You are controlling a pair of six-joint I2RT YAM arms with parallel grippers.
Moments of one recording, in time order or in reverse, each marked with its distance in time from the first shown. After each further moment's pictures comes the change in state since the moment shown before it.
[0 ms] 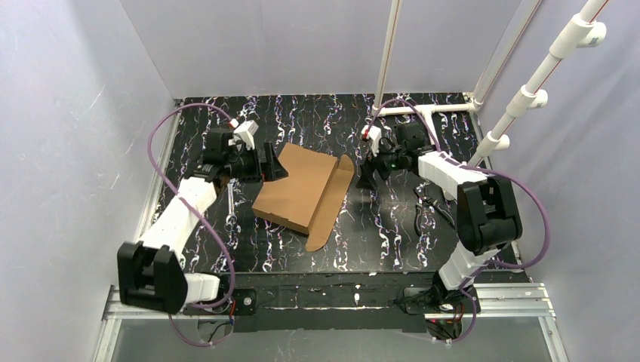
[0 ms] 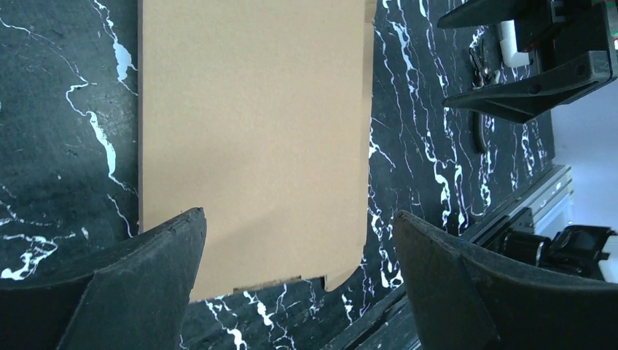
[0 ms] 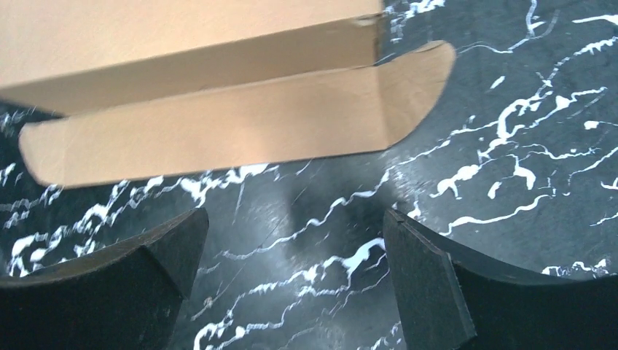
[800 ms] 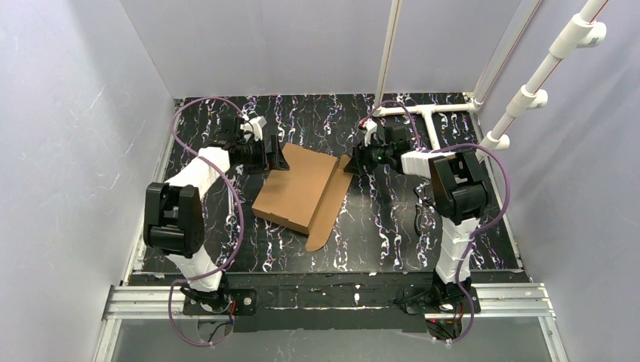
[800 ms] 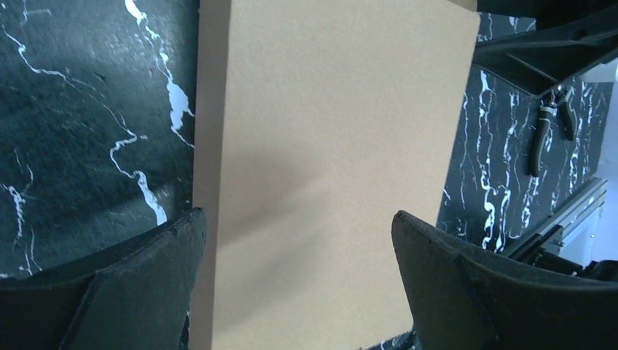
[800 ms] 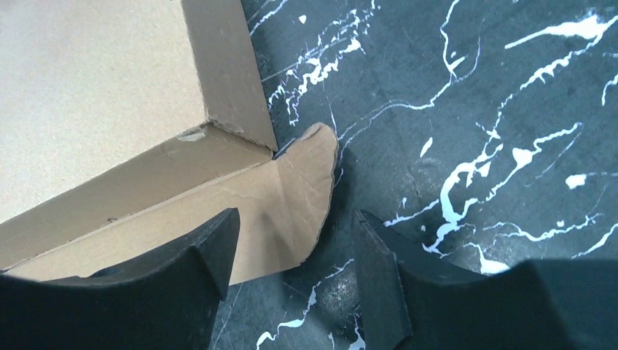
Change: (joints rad) left arm 0.045 0.447 0.222 -0.003 0.024 0.047; right arm 0.006 0.353 0.074 0.517 0.046 0.451
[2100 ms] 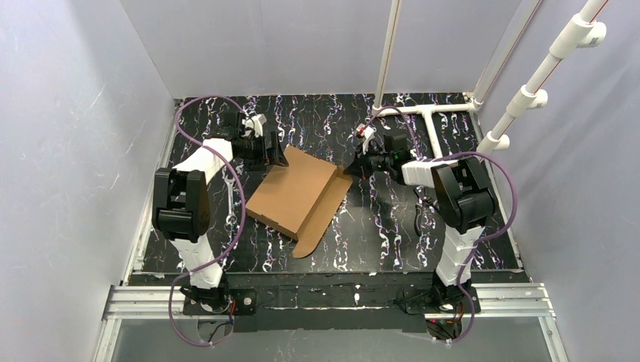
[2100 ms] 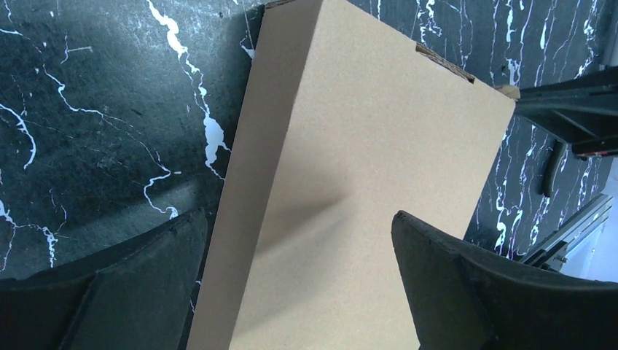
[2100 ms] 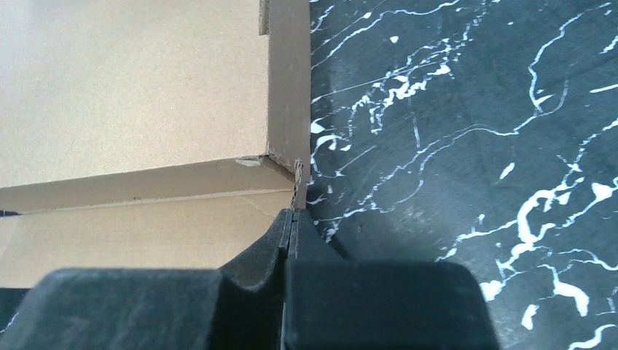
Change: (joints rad) left arm 0.019 0.162 0.127 -0.030 -0.007 0.011; right arm 0.033 -0.084 -0.132 0.156 -0.093 -0.027
